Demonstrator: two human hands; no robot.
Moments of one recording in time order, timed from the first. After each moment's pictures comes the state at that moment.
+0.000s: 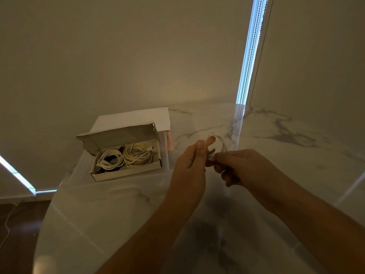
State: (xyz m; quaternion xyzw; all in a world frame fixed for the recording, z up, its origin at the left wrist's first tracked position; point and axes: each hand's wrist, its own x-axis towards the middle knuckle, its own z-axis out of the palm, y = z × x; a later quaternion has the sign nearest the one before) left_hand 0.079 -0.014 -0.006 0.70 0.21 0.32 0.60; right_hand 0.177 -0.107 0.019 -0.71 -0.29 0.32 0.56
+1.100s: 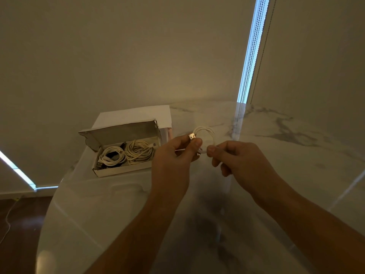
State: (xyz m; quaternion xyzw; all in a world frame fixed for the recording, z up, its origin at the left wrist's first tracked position) left_hand 0.068 0.013 -0.003 0.69 0.25 0.42 0.54; right_hand 0.174 -0.098 0.012 -0.73 -0.36 0.17 0.56
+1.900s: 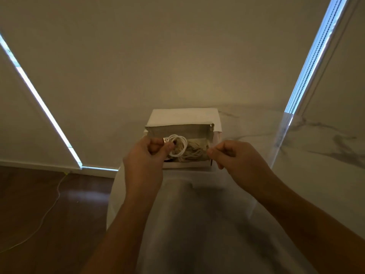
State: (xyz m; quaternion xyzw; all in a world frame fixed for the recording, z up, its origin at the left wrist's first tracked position) left_hand -0.057 0.101 0.010 0.66 0.42 0.49 0.38; right_hand 0.115 -0.014 0.023 -0.72 -0.50 0.14 0.46
